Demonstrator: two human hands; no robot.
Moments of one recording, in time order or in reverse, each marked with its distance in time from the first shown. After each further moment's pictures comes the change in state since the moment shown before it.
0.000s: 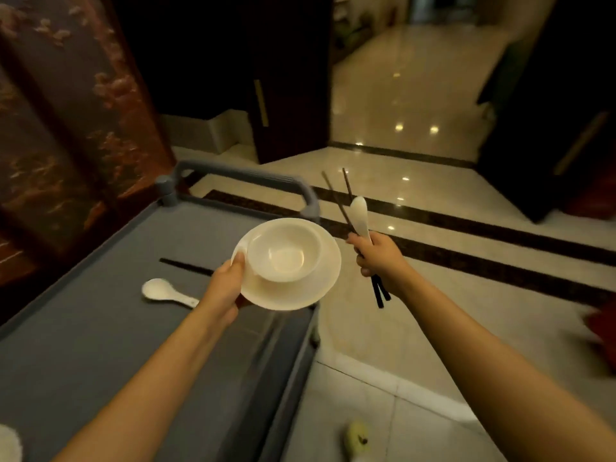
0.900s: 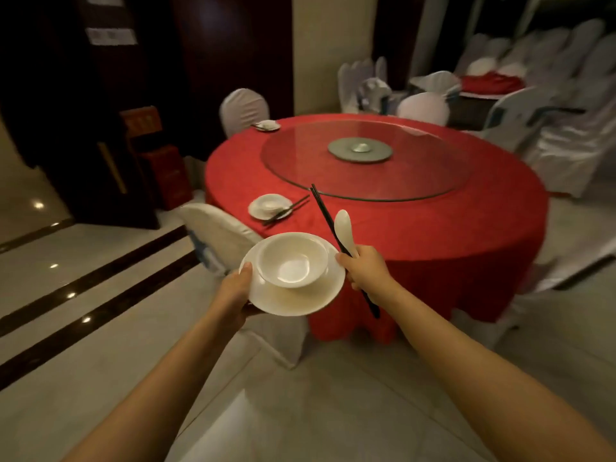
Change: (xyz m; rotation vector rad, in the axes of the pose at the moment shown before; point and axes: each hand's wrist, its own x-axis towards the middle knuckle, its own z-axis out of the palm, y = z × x) left_hand -0.468 -0.145 0.444 0.379 -1.283 -0.030; right_hand -0.597 0.186 -0.360 0.068 1.338 0.161
